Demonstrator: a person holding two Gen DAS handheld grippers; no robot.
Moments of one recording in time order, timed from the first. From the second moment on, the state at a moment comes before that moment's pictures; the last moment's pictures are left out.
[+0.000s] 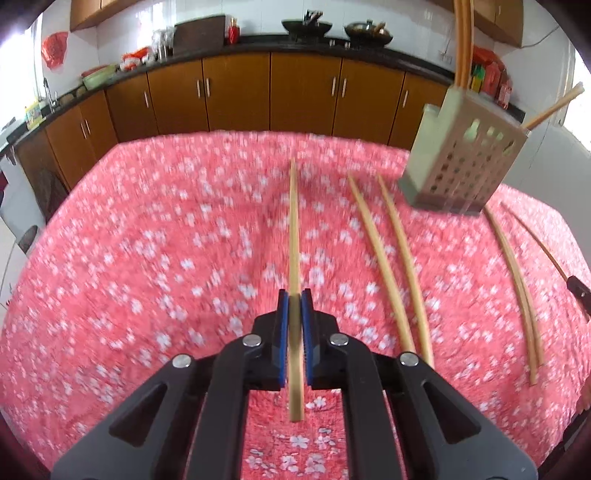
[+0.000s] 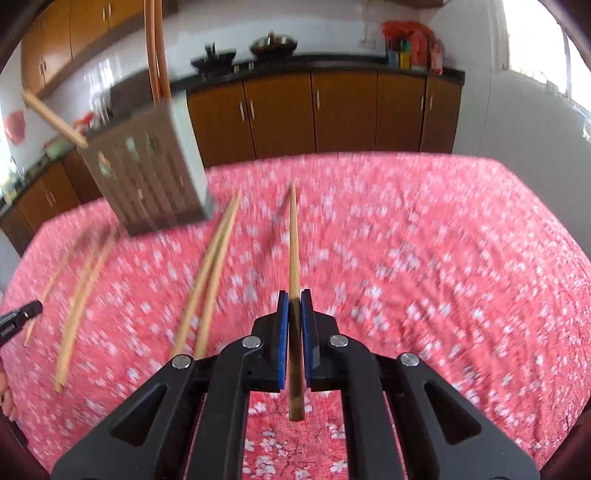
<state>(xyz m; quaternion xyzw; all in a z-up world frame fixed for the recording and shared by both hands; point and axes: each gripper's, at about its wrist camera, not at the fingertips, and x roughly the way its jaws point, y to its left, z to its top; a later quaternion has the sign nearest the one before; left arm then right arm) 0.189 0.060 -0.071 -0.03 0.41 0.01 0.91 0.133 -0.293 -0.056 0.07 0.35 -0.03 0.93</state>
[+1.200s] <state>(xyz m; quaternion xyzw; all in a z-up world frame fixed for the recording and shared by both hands) 0.168 0.010 0.138 -0.07 0.19 -0.12 0.97 0.111 -0.278 0.147 0.15 0.07 0.09 0.98</state>
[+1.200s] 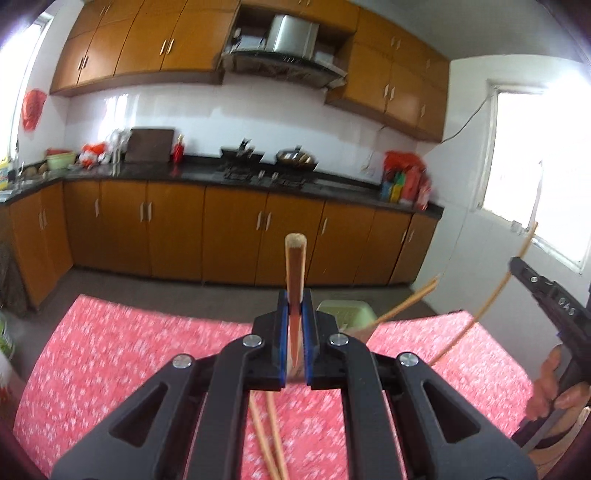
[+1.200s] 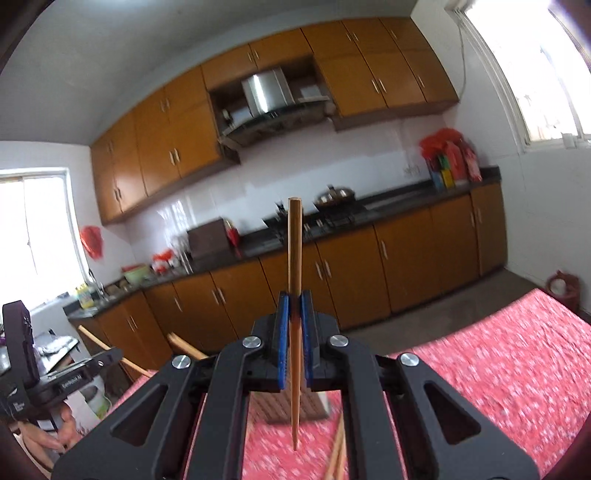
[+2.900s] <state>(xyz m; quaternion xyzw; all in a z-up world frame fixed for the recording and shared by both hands) 0.189 0.031 0.097 -0.08 0.20 -0.01 0.98 0.133 -0.282 0.064 0.10 0.20 0.03 0.98</state>
